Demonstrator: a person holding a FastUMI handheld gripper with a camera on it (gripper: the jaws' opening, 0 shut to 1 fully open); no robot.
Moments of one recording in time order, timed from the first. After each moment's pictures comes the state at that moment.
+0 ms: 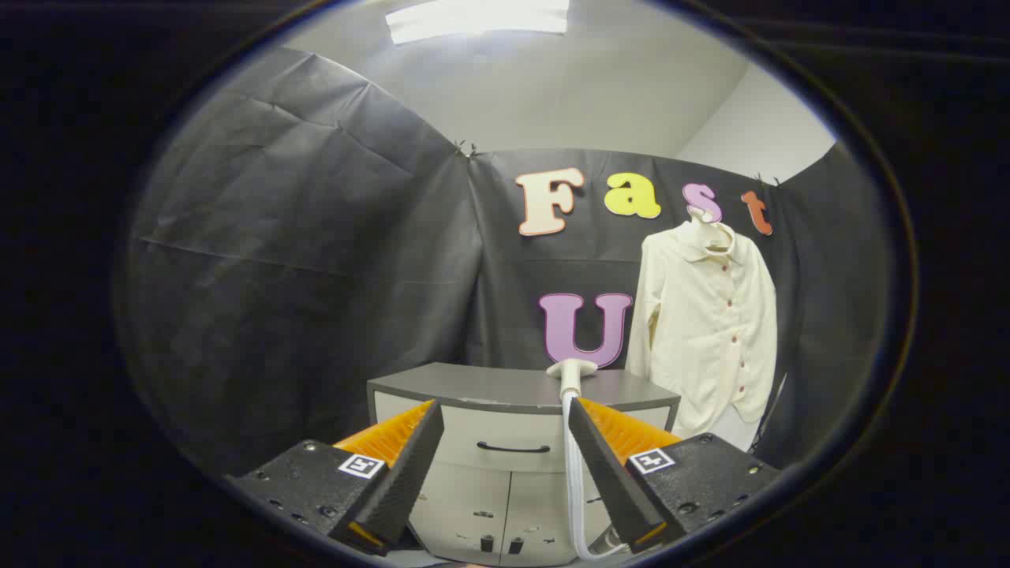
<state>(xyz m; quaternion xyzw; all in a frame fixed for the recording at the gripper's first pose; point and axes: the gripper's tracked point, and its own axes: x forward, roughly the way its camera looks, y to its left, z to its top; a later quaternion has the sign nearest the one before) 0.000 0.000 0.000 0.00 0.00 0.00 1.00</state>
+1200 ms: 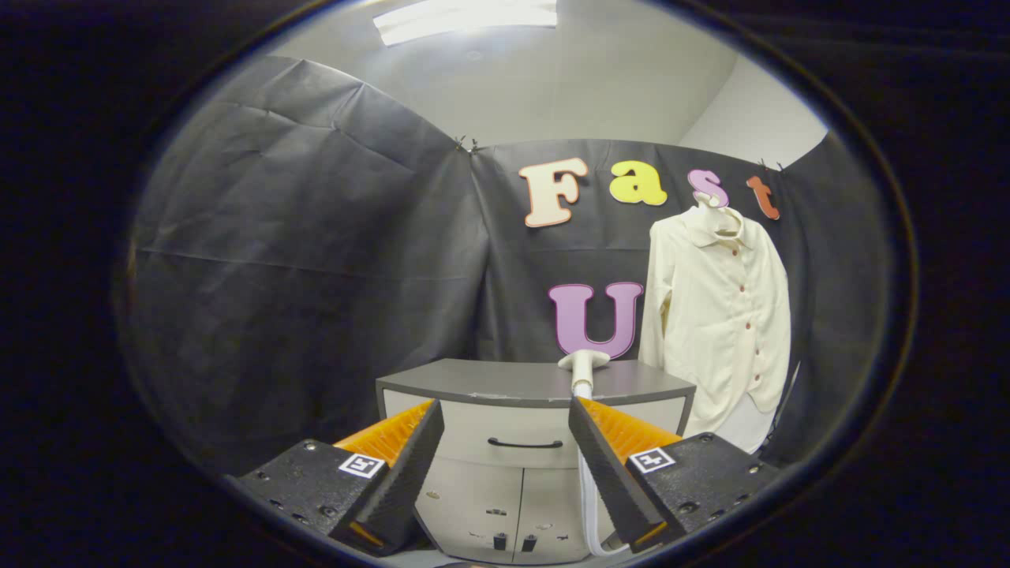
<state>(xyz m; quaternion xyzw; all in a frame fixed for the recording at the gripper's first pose) 0.014 -0.001 -0.010 0.02 0.01 0.02 1.00</state>
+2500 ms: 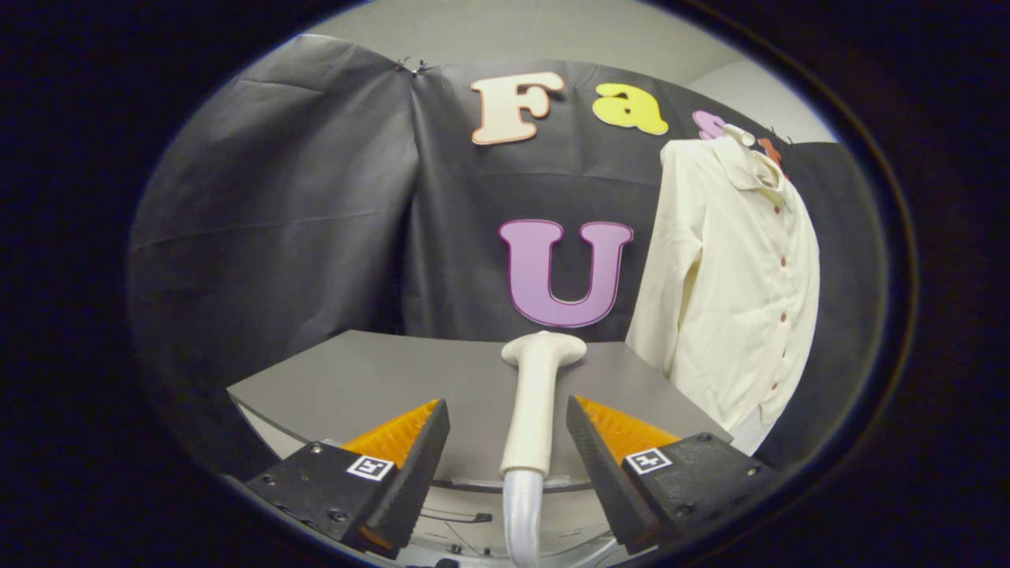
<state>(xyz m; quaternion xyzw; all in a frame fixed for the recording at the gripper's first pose) 0.238 -0.085 -0.074 0.01 0.17 -0.05 0.98</state>
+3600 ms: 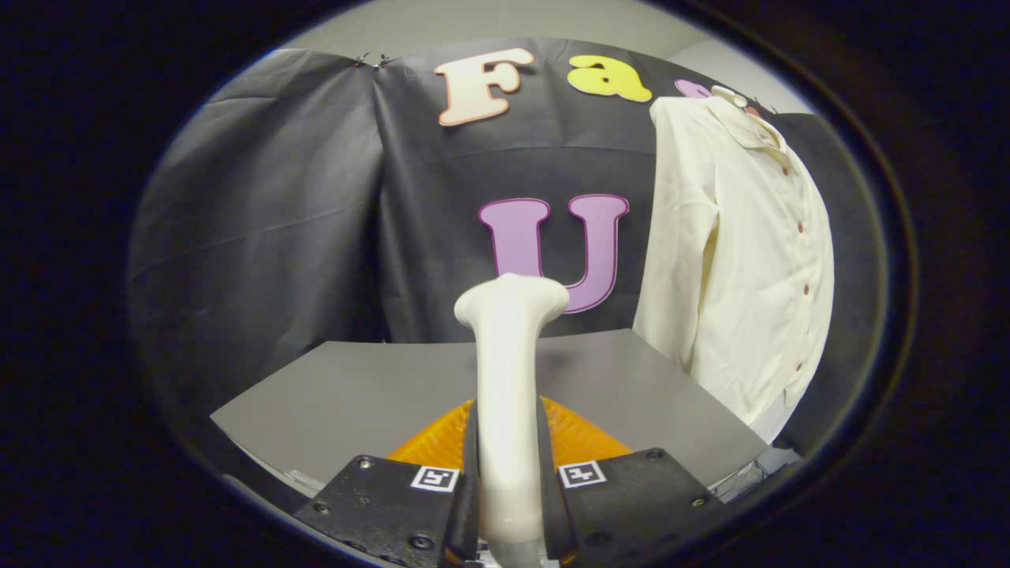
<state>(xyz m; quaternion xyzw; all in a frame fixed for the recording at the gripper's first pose) 0.266 -0.103 -0.065 0.03 0.14 -0.05 0.99</state>
